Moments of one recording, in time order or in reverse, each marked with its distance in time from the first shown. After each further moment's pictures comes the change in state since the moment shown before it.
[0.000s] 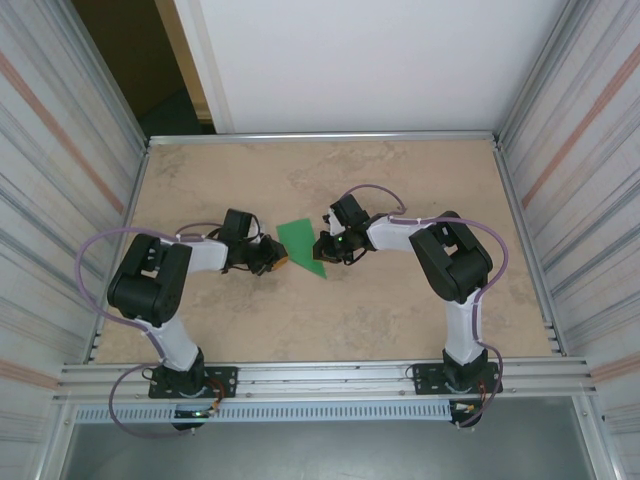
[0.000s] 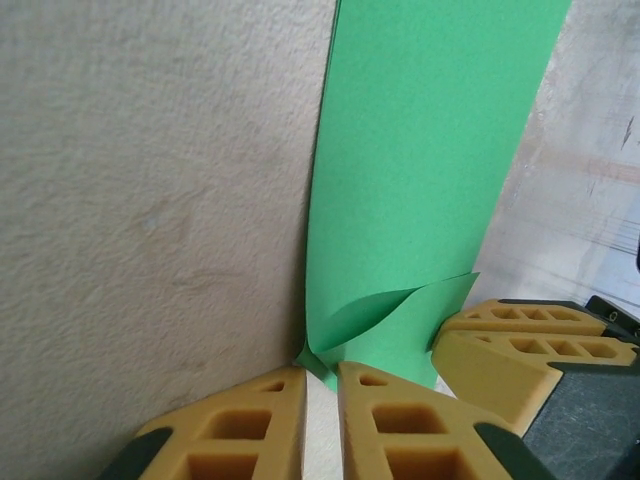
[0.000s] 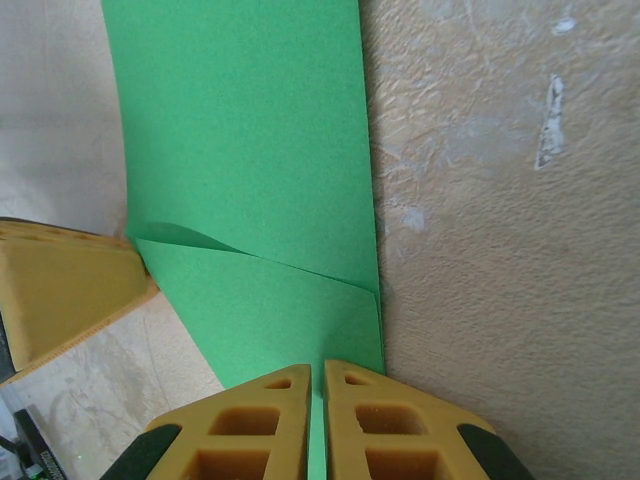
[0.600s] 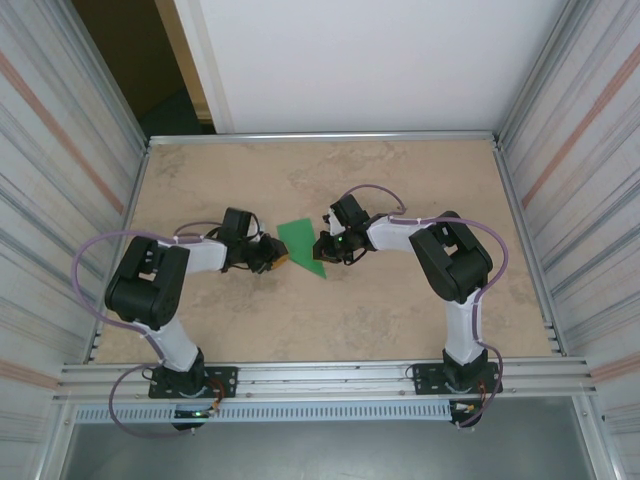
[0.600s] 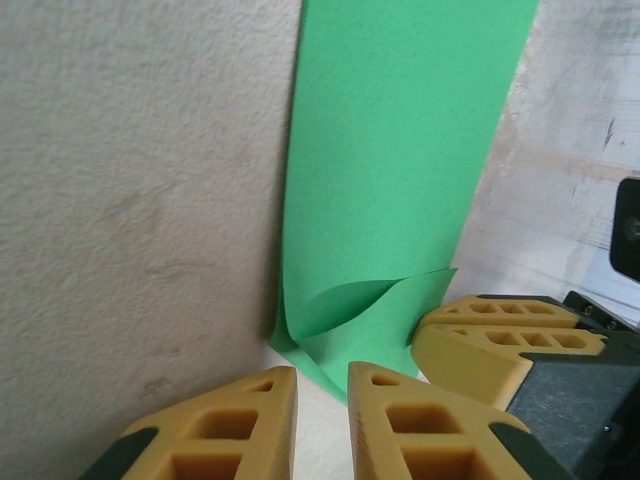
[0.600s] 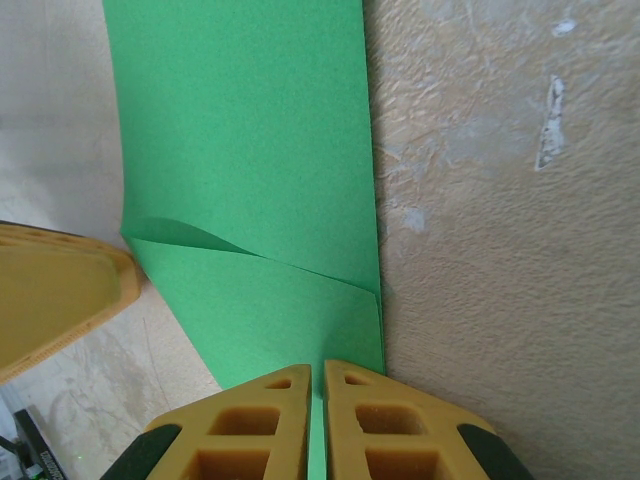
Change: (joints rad) left arm 0.000 -0.025 0.000 -0.005 -0.001 -0.008; right arm 0.000 0.000 -0.001 0.002 0.000 0.000
